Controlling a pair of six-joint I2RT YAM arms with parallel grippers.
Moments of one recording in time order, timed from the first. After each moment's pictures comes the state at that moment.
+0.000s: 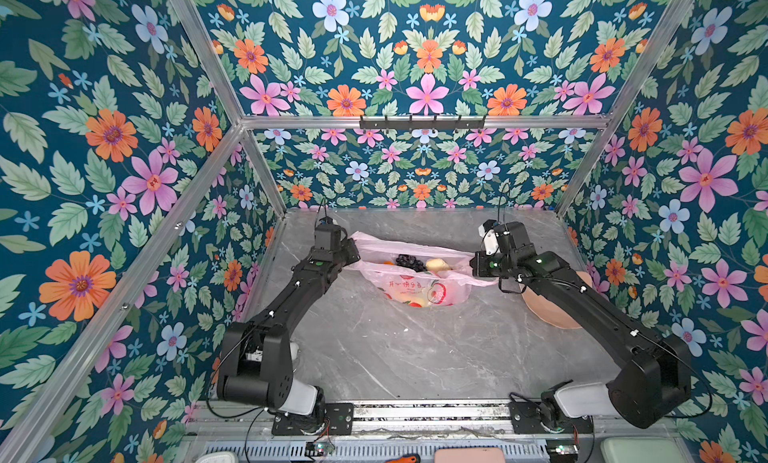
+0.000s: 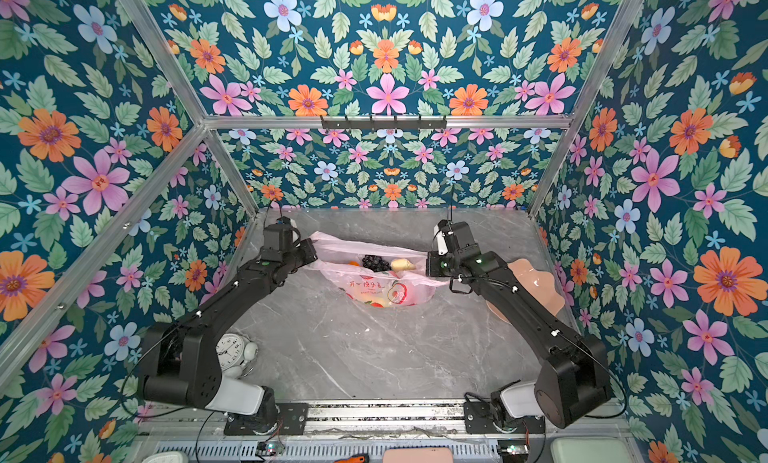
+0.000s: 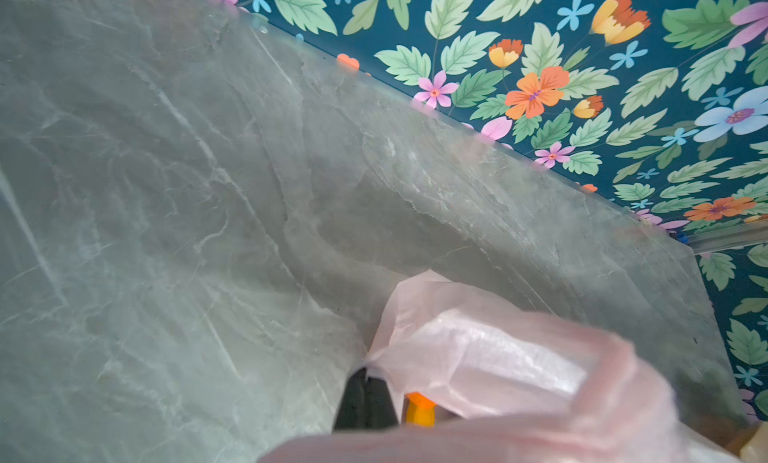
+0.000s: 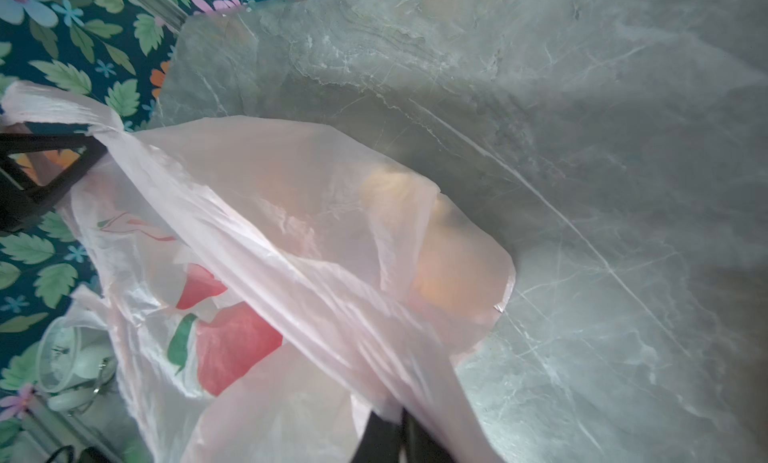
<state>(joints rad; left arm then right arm) -0.22 1.51 1.06 -0.19 0.02 -0.50 0.38 1.38 1.15 -0.57 -0.18 0.40</state>
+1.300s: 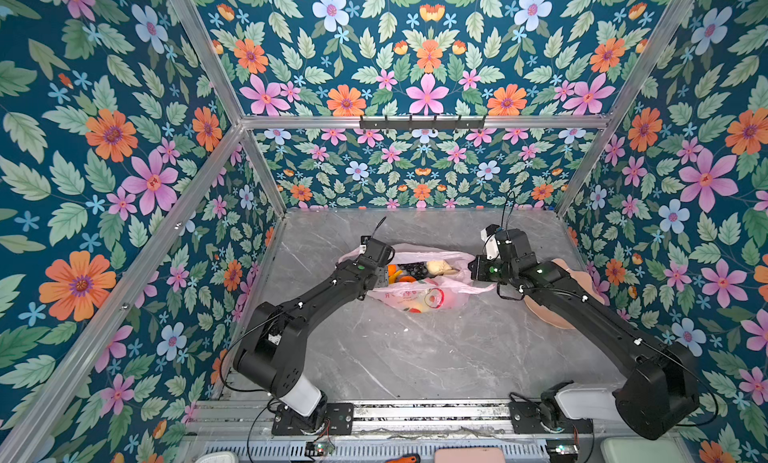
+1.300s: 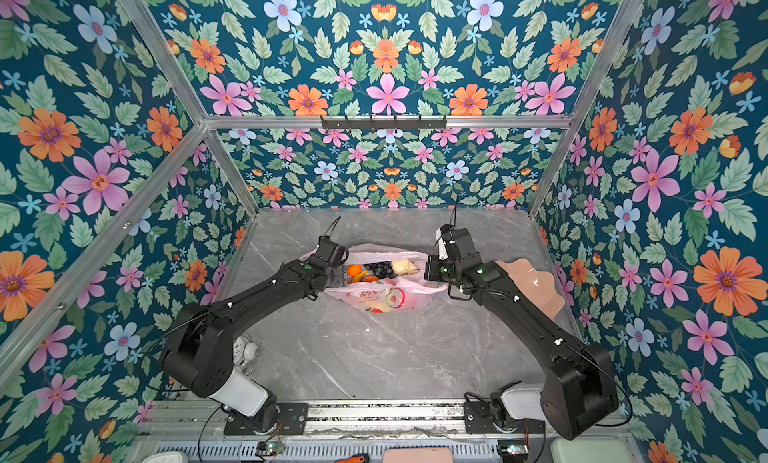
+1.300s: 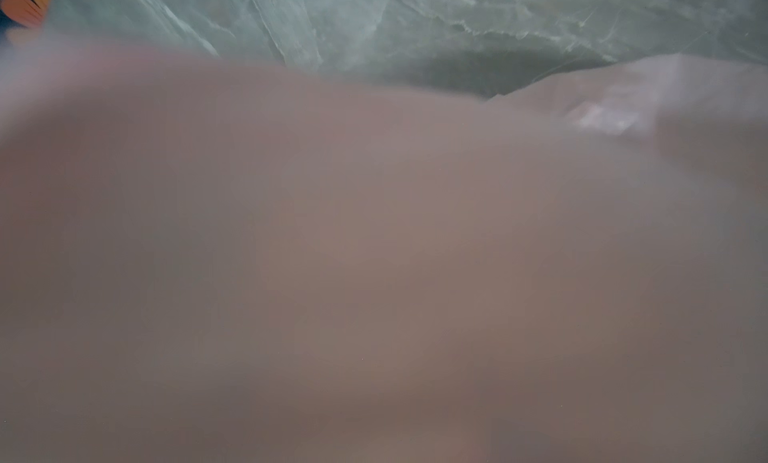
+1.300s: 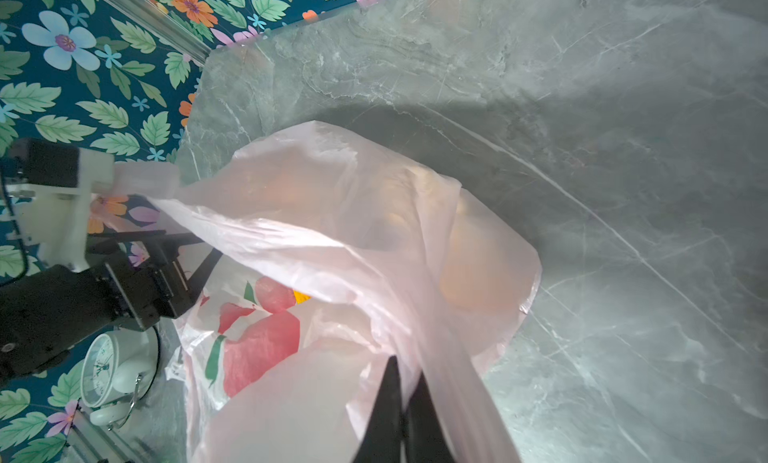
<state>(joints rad) -0.52 1.60 1.07 -0.49 -0.38 -0.45 0.42 1.33 1.07 -0.47 -0.16 0.48</state>
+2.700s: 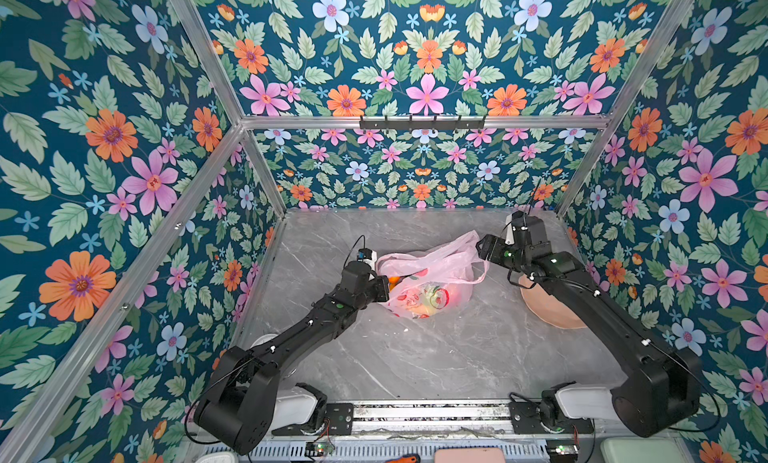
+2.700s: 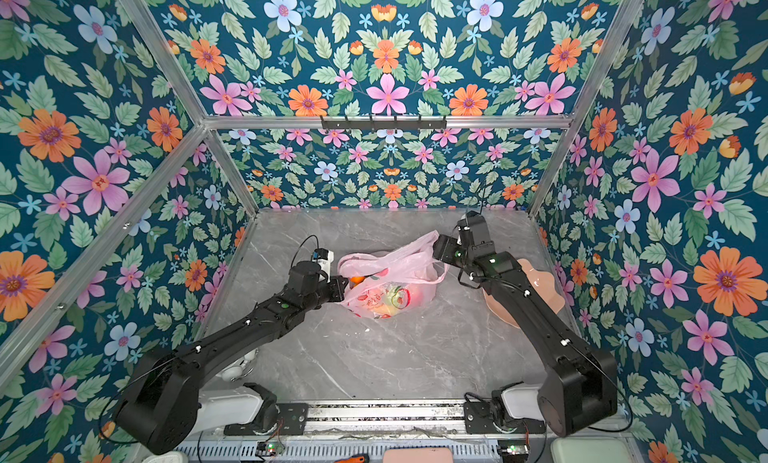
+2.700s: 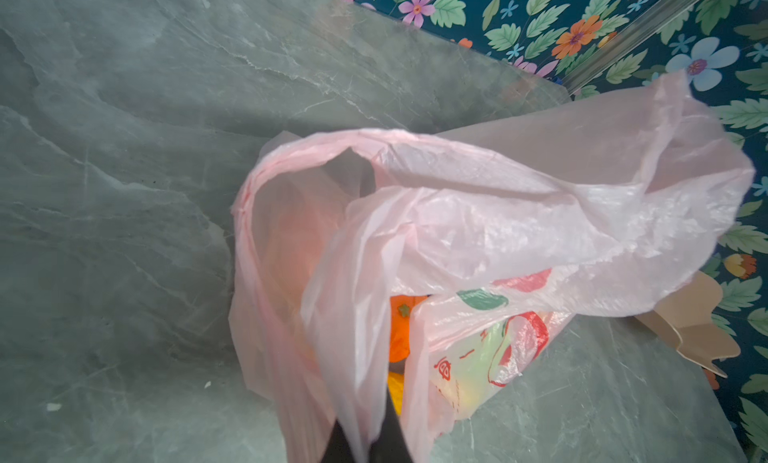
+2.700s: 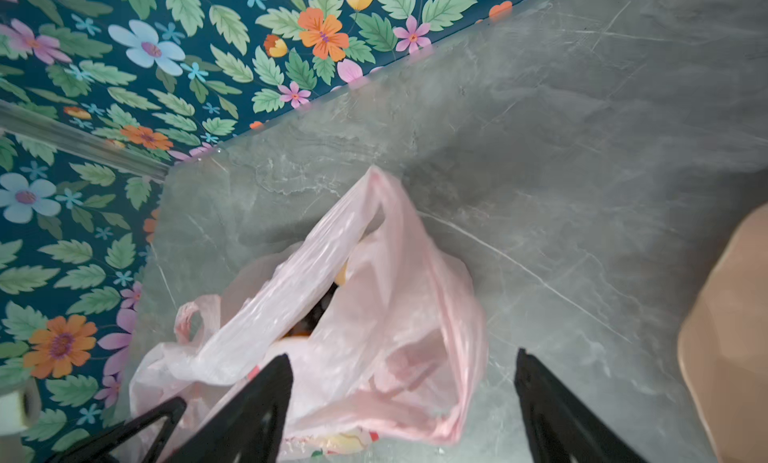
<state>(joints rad) -0.54 1.27 0.66 0.05 0.07 -0.50 0.37 1.31 1.18 -0.55 0.03 0.59</state>
